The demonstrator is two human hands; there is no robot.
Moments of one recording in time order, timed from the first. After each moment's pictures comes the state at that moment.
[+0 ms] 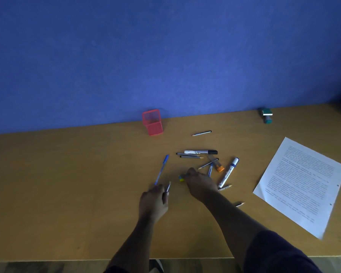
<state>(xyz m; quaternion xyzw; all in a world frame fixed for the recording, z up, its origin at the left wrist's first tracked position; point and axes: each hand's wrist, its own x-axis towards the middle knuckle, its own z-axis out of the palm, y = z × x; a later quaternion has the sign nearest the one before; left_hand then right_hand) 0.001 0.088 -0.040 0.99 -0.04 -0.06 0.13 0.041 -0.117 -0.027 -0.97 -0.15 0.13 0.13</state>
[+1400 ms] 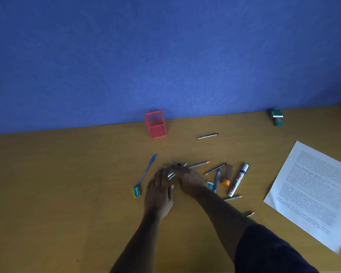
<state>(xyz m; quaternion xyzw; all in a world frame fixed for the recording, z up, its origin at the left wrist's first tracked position) 0.044 0.084 -0.050 0.99 -0.07 -0.03 0.15 0.089 -0.074 -0.041 -0.91 -0.18 0.07 0.36</state>
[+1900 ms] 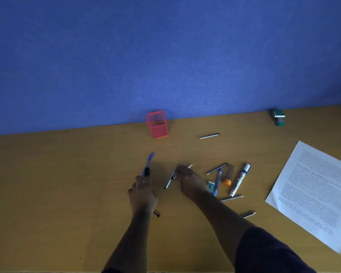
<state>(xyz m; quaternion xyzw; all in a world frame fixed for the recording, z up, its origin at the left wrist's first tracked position) 0.047 0.124 -0.039 0.99 0.09 -0.07 0.05 0.079 -0.070 -0.051 -0.96 -0.14 0.09 0.24</state>
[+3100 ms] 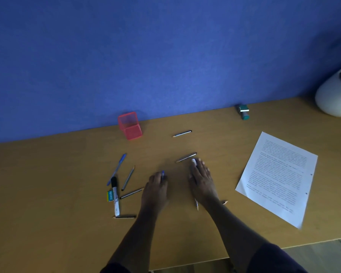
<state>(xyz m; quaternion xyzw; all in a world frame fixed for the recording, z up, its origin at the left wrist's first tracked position) 0.042 0.025 -0.046 0.98 -0.17 -0.12 0.05 0.028 -0.172 -0.060 -0.95 0.06 0.04 0.31</state>
